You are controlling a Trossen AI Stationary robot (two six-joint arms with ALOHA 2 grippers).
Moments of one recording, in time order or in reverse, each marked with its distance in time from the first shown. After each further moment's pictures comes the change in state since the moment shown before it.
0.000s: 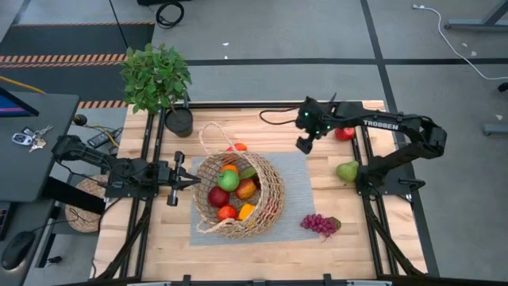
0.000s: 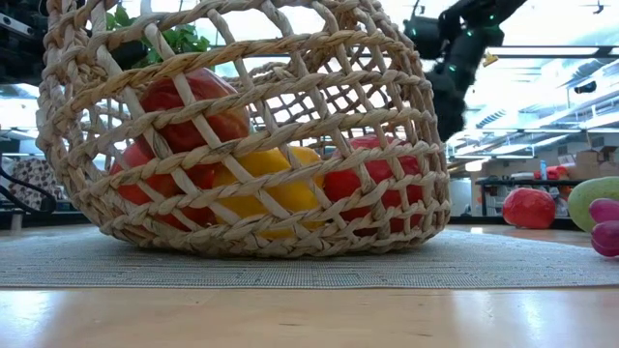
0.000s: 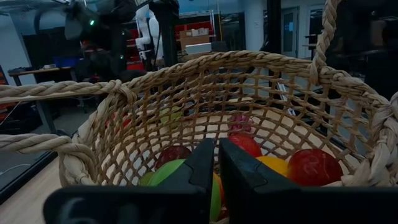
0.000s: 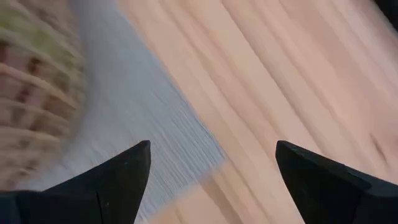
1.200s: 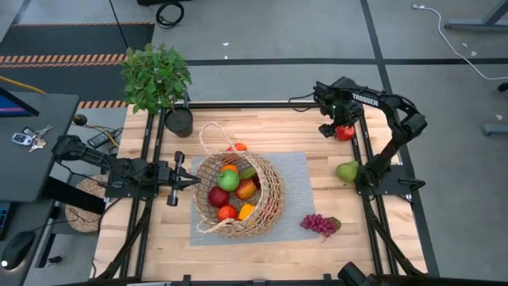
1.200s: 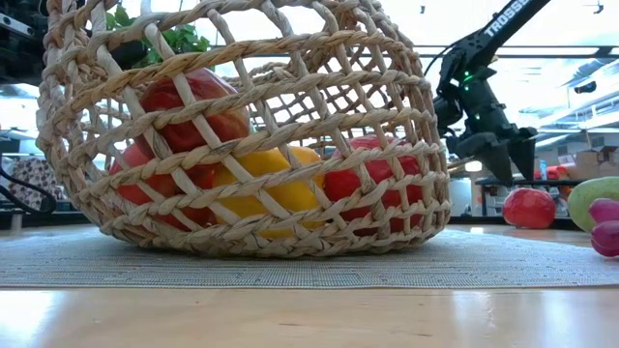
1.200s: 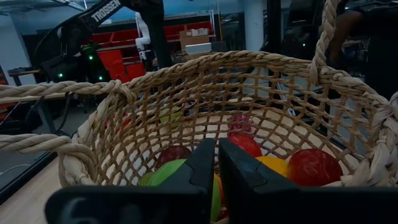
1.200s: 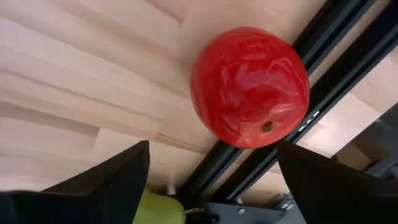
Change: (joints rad) left arm 0.000 0.000 0.000 0.000 0.000 0.000; right arm -0.443 0.274 0.120 -0.551 0.200 0.054
